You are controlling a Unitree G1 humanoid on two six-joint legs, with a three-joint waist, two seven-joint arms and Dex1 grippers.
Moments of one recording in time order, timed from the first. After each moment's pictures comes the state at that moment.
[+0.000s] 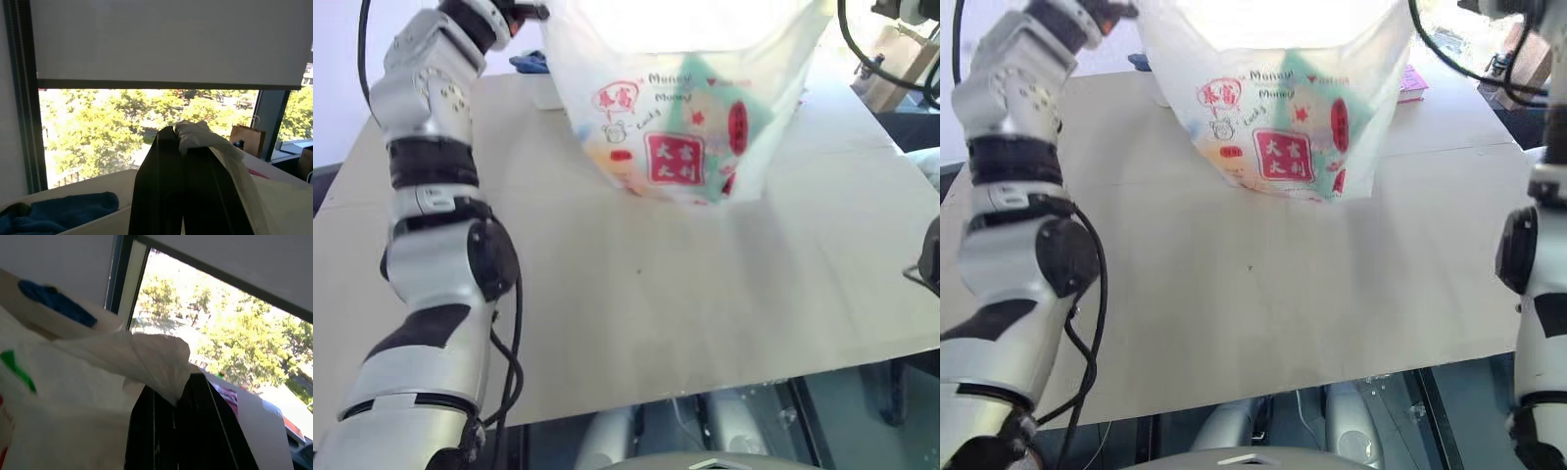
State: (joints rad) left arm -1.12 0.54 0.26 0.39 -0.39 0.47 -0.59; right arm -1.22 -0.79 -0.04 0.15 0.22 0.89 0.76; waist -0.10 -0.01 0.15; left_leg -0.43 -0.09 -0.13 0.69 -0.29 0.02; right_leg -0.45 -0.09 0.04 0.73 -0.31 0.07
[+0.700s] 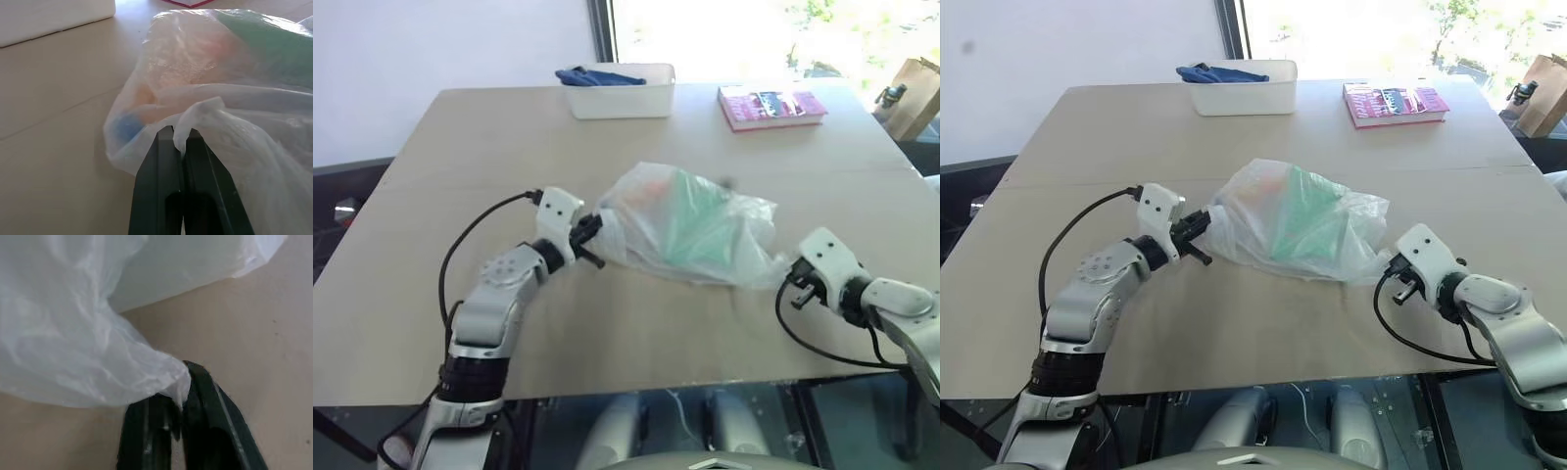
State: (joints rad) left arm -0.28 0.50 0.09 -0.22 -0.39 0.52 -0.61; right arm -0.07 -0.79 -0.10 -0.65 0.29 0.95 0.63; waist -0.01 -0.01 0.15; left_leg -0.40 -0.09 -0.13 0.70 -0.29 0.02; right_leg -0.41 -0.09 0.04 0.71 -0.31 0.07
